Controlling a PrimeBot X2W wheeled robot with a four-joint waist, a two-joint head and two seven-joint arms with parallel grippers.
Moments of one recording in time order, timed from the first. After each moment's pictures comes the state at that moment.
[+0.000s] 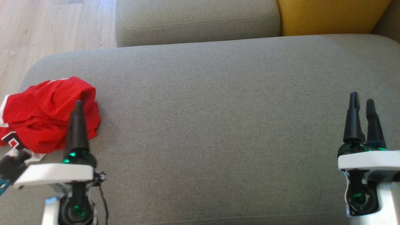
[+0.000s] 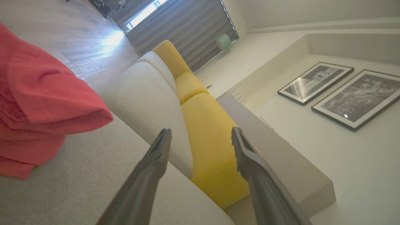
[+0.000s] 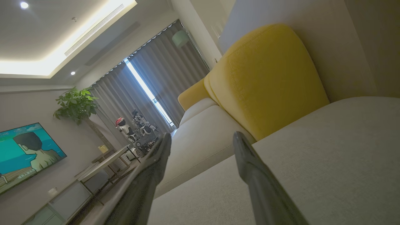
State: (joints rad) left arm -0.05 0.03 0.04 0.01 -1.04 -0.11 -0.08; right arm -0.08 -0.04 -0.10 0.06 0.65 0.13 -0.08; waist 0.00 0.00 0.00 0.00
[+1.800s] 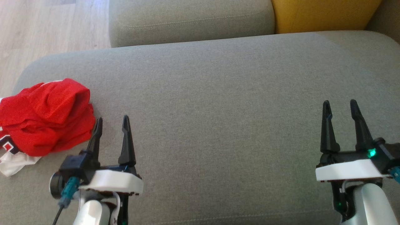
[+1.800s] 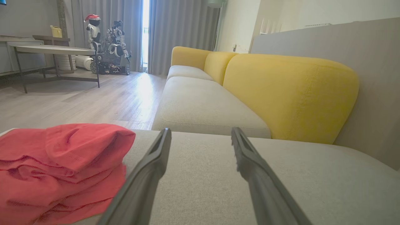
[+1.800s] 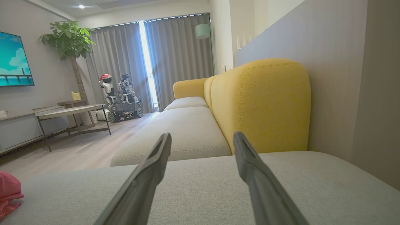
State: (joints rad) left arm -0.03 0.07 -0.23 0.03 -0.25 0.18 -0.24; right arm -0.07 -0.04 -0.04 0.11 0.13 0.13 -0.23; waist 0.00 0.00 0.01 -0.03
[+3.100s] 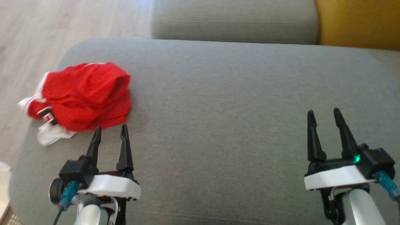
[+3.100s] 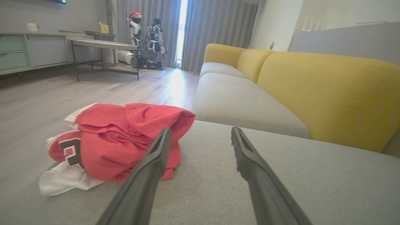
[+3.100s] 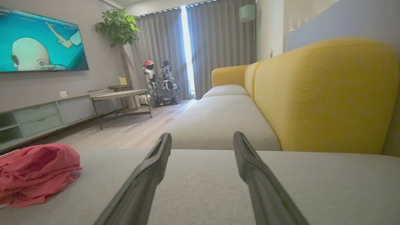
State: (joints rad) left arm 0.00 0.05 -0.18 0.10 -0.22 0.12 -0.25; right arm -0.05 -0.04 0.03 0.15 0.14 0.13 -0.25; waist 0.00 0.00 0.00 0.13
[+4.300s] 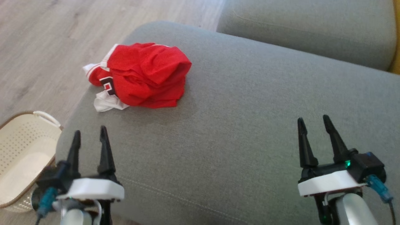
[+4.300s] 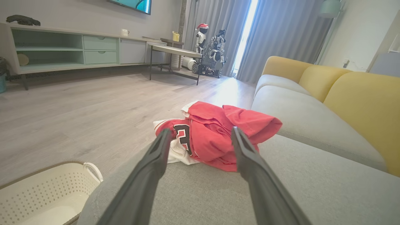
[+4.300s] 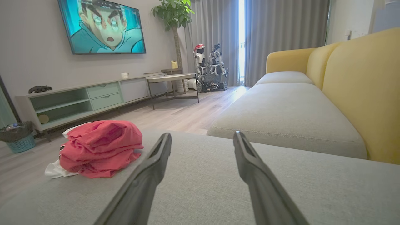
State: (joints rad) left arm 0.04 0.05 -0.08 0.07 -0.24 0.10 -0.25; right arm -0.03 -0.04 0.07 0.17 0.14 0.13 -0.25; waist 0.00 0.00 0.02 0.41
